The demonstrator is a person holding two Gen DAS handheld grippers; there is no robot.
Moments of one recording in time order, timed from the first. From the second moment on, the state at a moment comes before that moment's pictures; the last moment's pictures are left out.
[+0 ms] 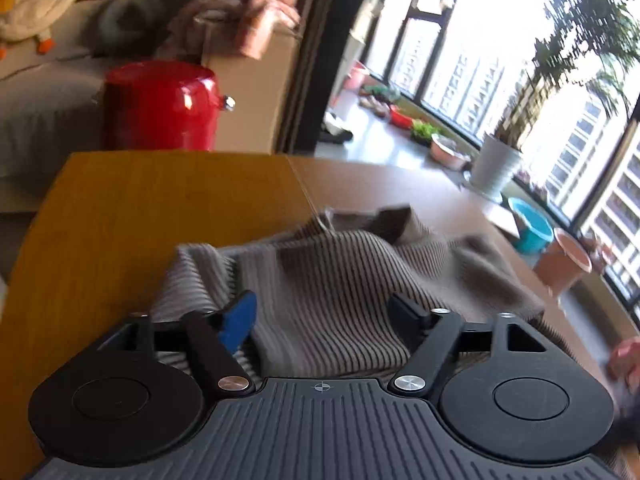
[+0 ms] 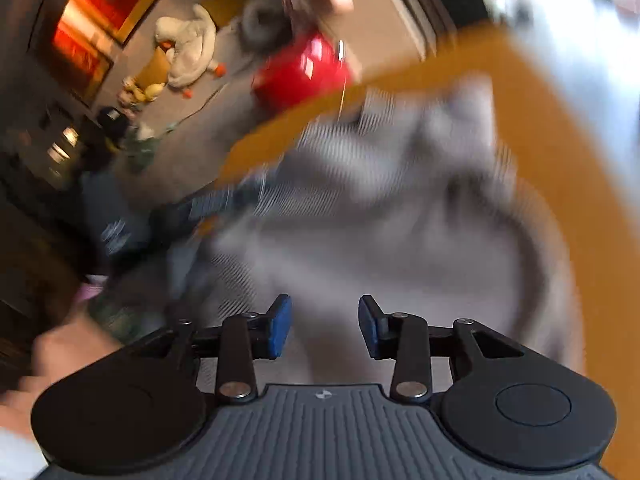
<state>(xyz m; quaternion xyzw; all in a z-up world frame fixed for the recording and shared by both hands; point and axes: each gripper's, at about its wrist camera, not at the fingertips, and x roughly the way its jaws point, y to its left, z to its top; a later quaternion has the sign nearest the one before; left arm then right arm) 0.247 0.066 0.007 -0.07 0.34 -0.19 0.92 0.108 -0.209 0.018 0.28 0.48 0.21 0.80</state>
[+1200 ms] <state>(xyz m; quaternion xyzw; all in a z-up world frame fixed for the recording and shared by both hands) 0.231 0.069 0.026 -0.08 0.33 -0.18 0.92 0.234 -0.248 0.004 0.06 0.36 0.07 0.93</state>
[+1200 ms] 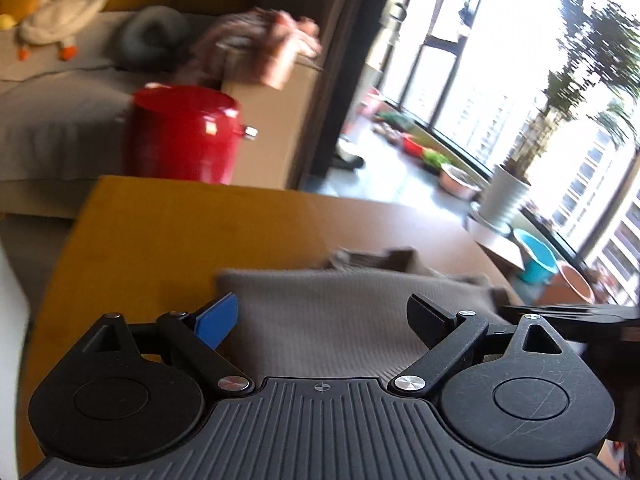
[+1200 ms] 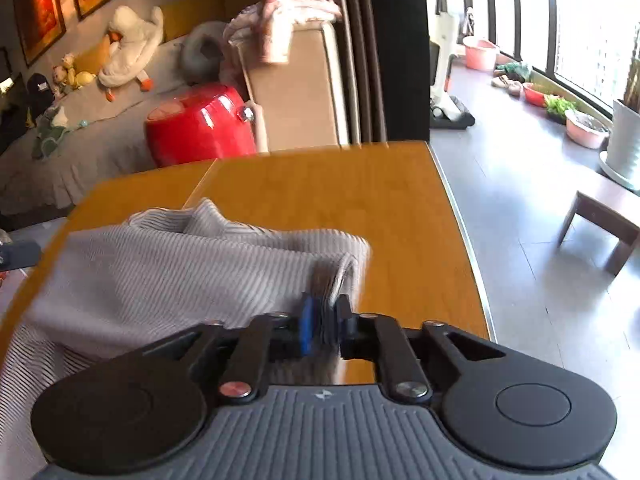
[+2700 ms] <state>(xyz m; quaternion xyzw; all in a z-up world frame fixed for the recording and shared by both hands) 0.221 0.060 -0.023 -0.04 0.31 -0.23 0.92 0.335 -0.146 -0.006 -0.02 0.36 0.12 0.92</state>
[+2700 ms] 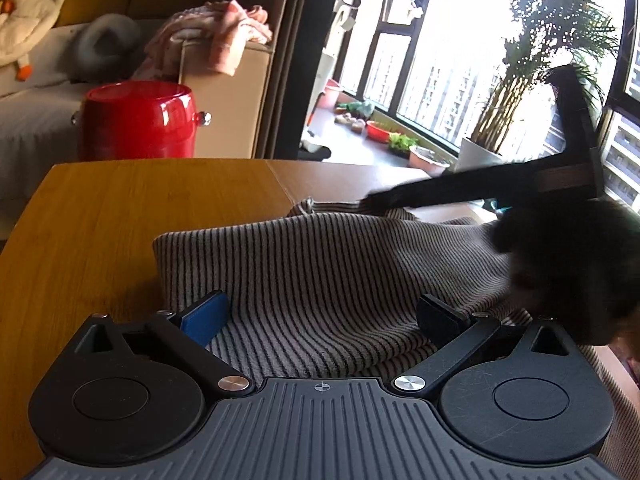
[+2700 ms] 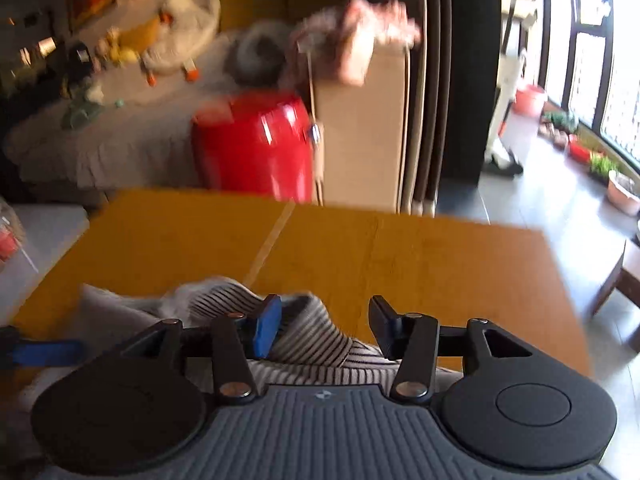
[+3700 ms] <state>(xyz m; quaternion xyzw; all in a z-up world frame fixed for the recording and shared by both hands) 0.137 0.102 0.061 -0.11 0.32 -0.24 0.91 0.007 -0.185 0.024 0.04 0.40 0.27 0.87</state>
